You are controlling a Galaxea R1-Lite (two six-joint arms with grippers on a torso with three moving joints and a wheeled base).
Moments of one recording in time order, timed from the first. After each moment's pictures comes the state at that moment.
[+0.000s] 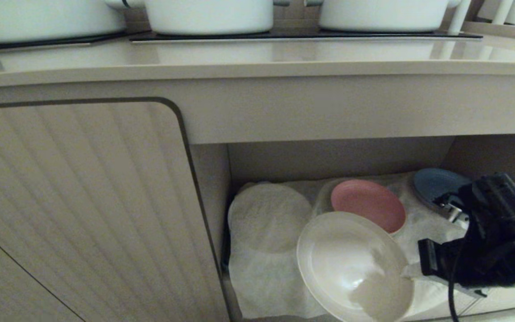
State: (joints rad) left arm 0.00 0.00 0.00 0.00 0.00 -0.05; right arm 0.30 1.54 -0.71 0.16 0.22 0.56
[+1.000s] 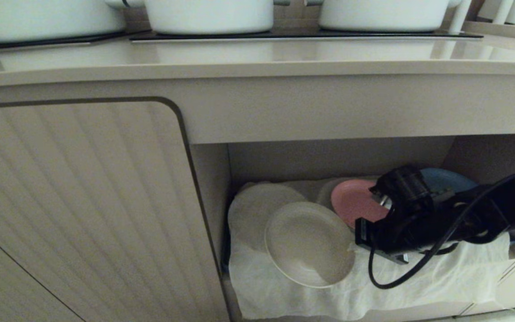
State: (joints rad) left arm 0.00 0.00 0.00 0.00 0.00 -0.05; right arm 0.38 1.91 -0.93 0.00 0.22 0.63
